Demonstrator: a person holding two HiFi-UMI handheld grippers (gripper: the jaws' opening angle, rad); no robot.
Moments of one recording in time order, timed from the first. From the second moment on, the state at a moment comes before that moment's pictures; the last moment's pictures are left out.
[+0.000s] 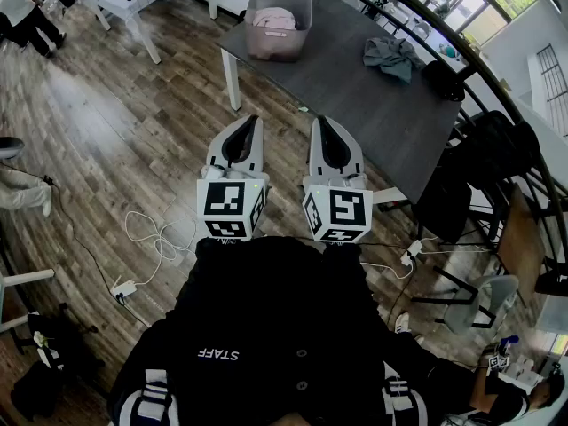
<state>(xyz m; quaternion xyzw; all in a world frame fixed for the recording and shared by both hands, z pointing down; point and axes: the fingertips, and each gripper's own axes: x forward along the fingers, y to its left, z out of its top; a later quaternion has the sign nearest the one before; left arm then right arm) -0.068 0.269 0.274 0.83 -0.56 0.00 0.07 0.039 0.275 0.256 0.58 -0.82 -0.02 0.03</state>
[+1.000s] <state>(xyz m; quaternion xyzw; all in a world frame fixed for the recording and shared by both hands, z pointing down) -0.098 0.259 0.315 0.84 -0.54 0.03 0.10 0.013 0.264 0.290 0.61 -0.79 0.01 0.02</state>
